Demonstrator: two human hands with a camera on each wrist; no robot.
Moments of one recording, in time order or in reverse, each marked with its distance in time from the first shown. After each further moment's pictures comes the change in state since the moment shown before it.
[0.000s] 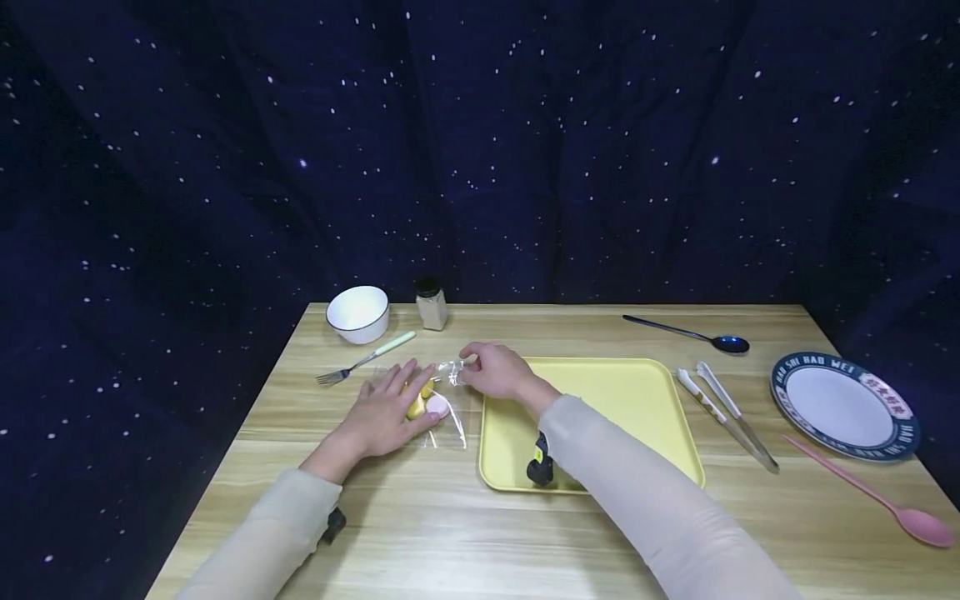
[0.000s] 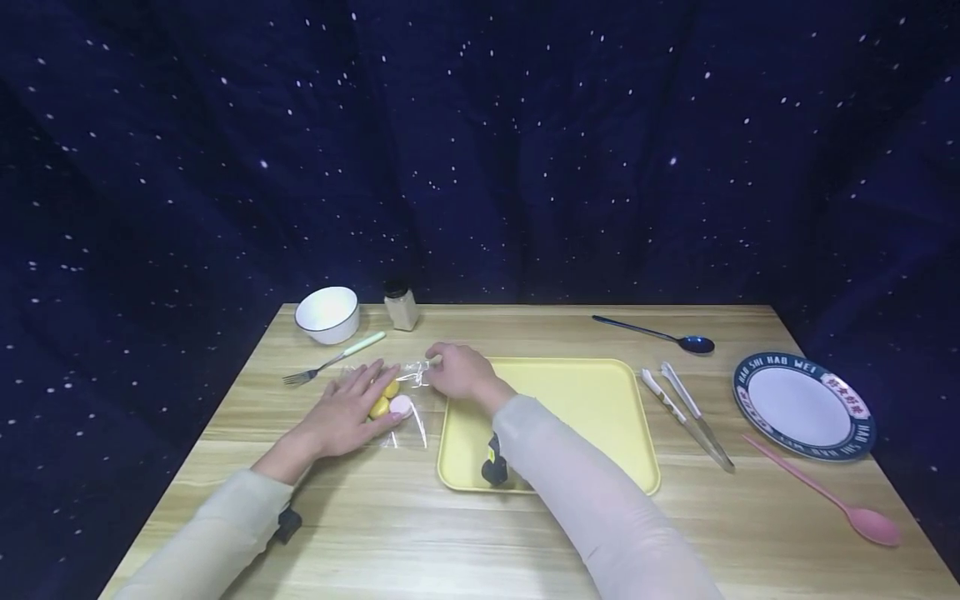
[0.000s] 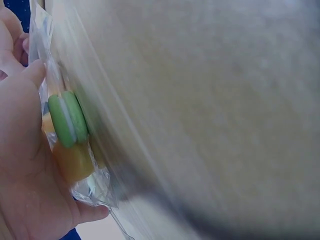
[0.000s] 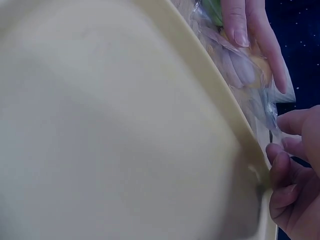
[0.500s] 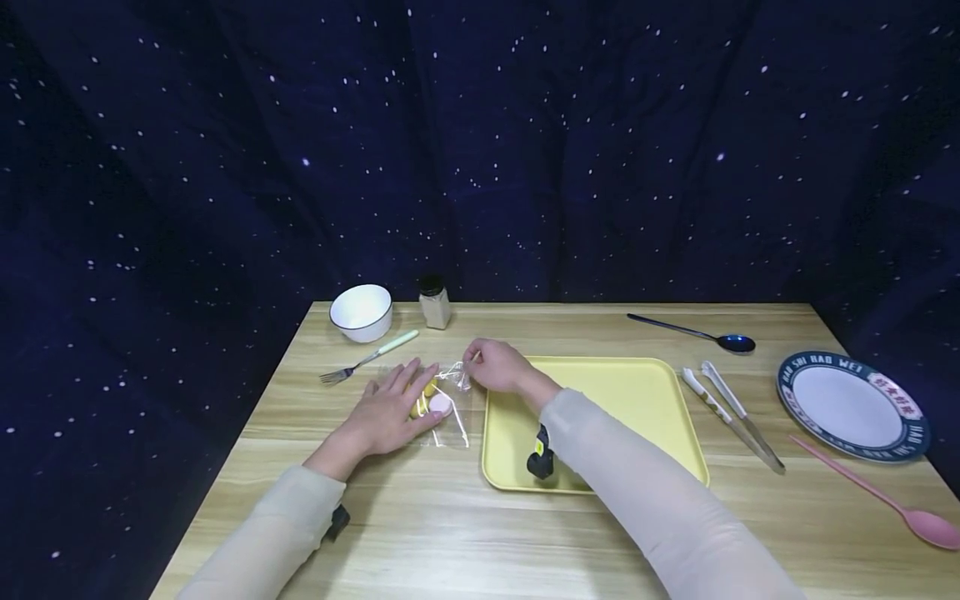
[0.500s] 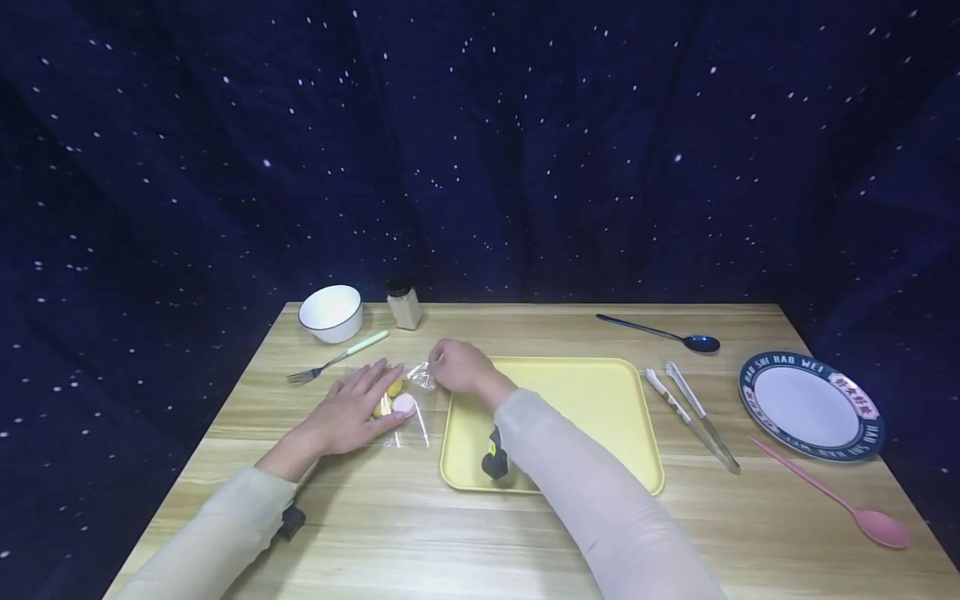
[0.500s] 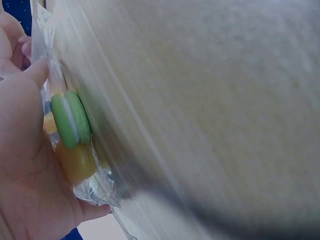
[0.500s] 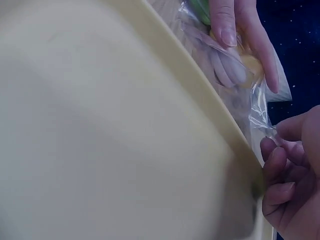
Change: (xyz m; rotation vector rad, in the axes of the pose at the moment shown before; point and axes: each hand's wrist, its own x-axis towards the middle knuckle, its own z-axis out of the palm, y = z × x) left_hand -0.001 0.002 -0.003 0.001 -0.022 -0.004; right_hand 0.008 0.000 0.001 0.053 -0.005 0.011
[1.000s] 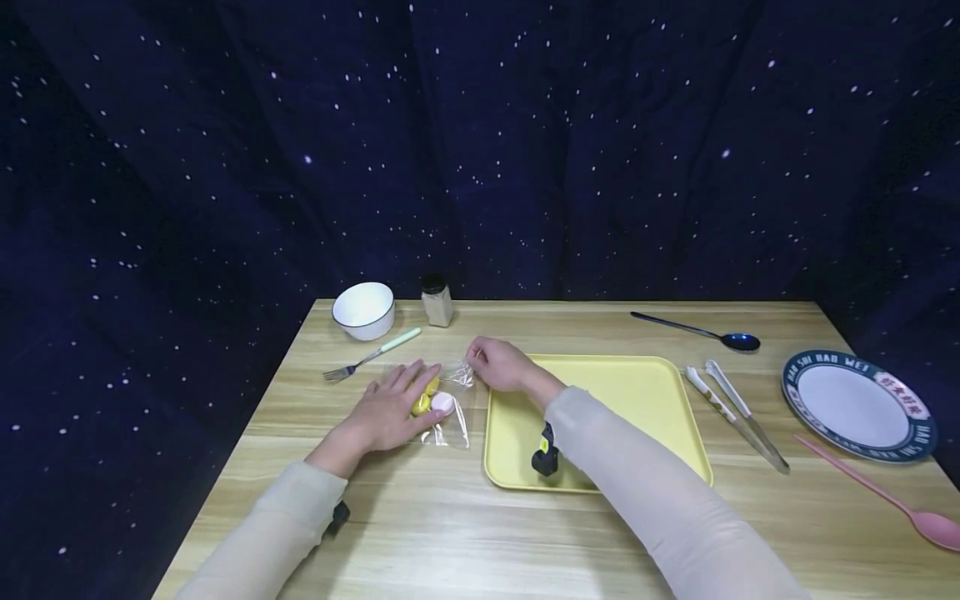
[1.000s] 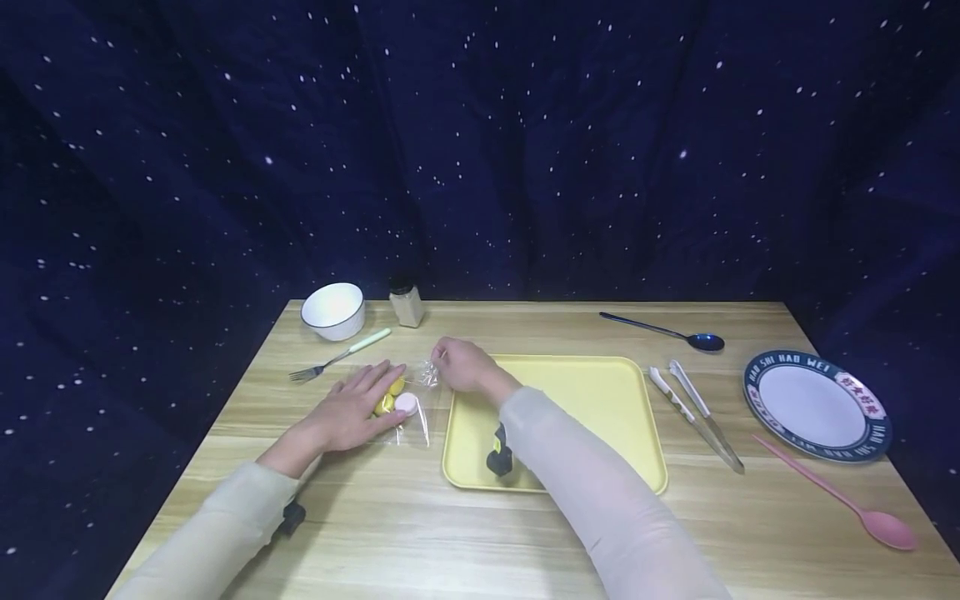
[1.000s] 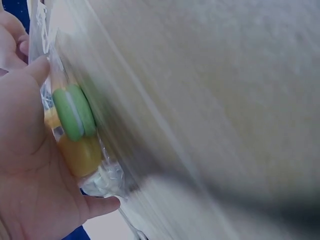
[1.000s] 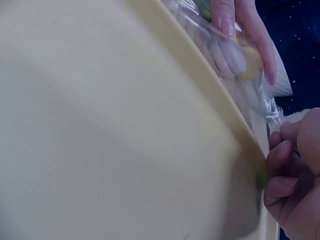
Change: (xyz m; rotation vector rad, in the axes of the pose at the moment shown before) left_hand 0.001 0.000 -0.004 -0.027 -0.063 -0.019; right_hand -0.001 0.003 -0.001 0.015 -0.020 -0.044
